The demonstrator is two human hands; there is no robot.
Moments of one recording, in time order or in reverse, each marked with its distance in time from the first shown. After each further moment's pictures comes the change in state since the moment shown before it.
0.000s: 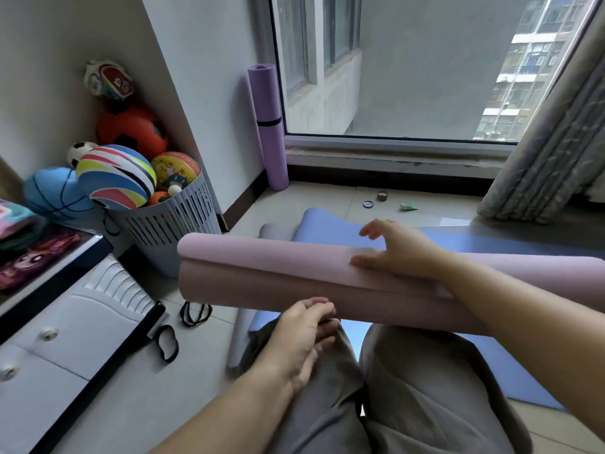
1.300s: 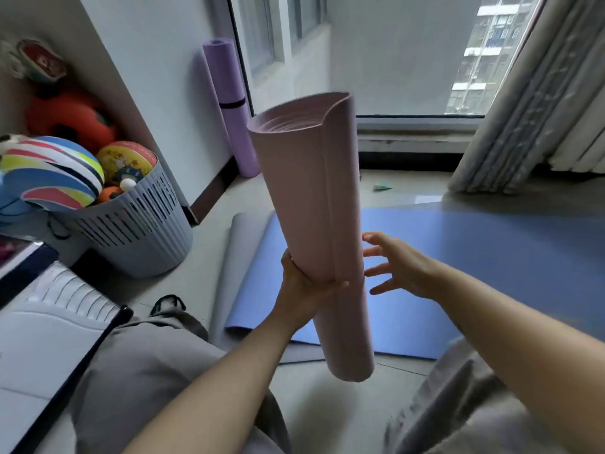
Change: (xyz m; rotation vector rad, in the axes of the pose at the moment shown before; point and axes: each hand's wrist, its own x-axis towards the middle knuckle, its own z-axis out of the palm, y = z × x) left_hand 0.124 -0.026 0.020 0.521 -0.104 0.477; right_hand -0.012 0.050 0.021 0.925 -0.204 0.330
